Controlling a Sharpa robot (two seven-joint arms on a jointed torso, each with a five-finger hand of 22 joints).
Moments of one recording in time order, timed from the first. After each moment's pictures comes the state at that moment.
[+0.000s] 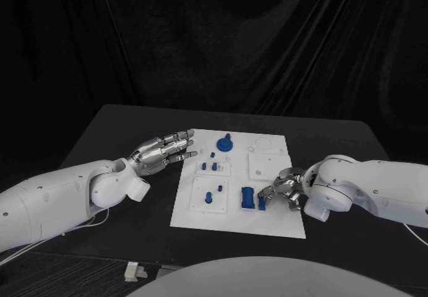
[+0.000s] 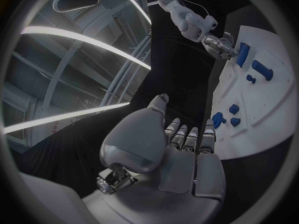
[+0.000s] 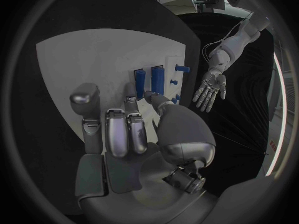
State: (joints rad) left arm 1.11 -0.77 -0.21 1.27 -0.03 0.39 0.43; left_hand 1.40 0.25 -0.13 0.10 0.50 0.20 0.07 0.08 0.03 0.03 0.05 0.08 0.02 0.00 0.07 0.00 0.00 0.17 0.10 0.20 0.05 0.21; right arm 1.12 -0.99 -0.21 1.69 -0.68 -0.13 -0.58; right_hand 0.90 0.02 0.29 0.00 0.45 1.06 0.06 0.20 0.34 1.47 -0.01 1.57 1.31 1.47 -0.08 1.48 1.31 0.11 1.43 0.03 0.85 1.31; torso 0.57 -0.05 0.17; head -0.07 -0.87
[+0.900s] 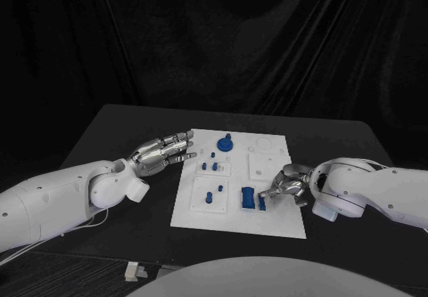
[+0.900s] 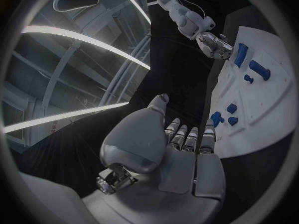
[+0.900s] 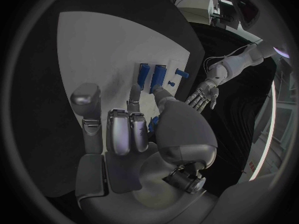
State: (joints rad) left arm 1.11 -0.77 -0.21 1.27 -0.03 0.39 0.42; left_hand 1.40 0.25 -0.13 0.10 0.50 0.20 0.07 0.08 0.03 0.03 0.05 0.08 0.02 0.00 0.07 0.00 0.00 0.17 0.10 0.20 0.05 0.21; right arm 1.12 -1.05 -0.21 1.76 -0.94 -0.15 -0.50; right_hand 1.03 -0.06 0.11 0.08 0.14 0.91 0.02 0.62 0.74 1.47 -0.05 1.57 1.31 1.47 -0.11 1.48 1.31 0.11 1.43 0.01 0.85 1.31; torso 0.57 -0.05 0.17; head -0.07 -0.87
